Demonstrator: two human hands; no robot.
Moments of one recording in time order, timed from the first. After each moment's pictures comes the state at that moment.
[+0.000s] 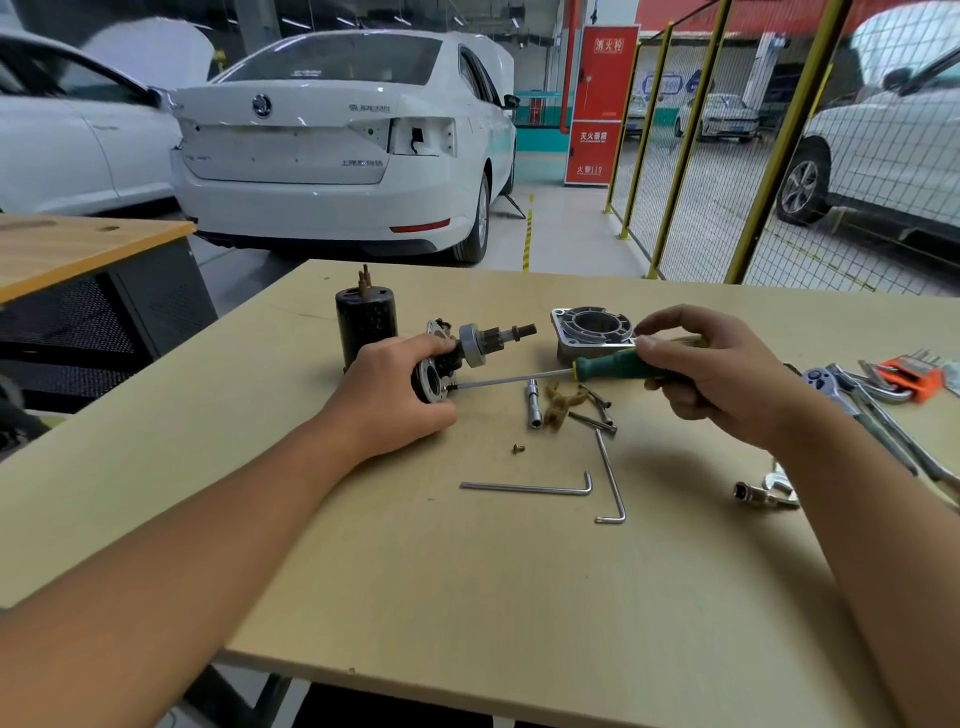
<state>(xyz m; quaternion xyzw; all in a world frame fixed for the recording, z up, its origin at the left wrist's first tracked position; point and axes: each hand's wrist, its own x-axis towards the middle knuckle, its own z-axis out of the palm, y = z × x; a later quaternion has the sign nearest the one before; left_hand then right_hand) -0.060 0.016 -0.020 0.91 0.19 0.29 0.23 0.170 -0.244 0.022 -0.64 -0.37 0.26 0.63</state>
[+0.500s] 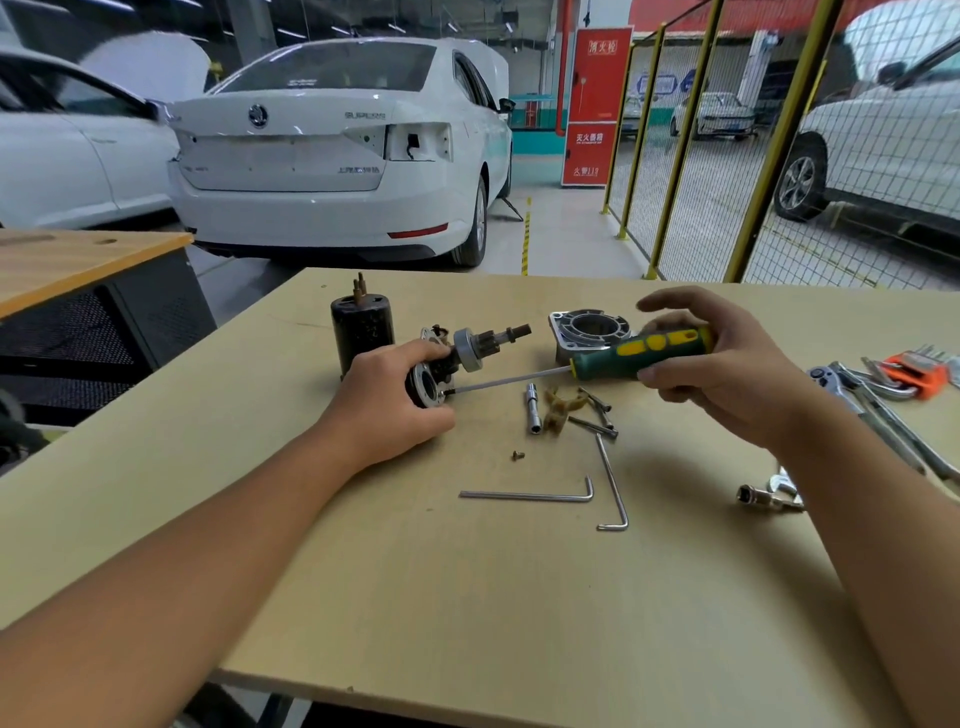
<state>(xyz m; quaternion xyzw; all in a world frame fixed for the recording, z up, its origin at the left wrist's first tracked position) -0.058 0.019 -0.022 0.90 0.20 0.30 0.24 0.168 -0.250 0.025 -0.64 -0.42 0.21 0.61</state>
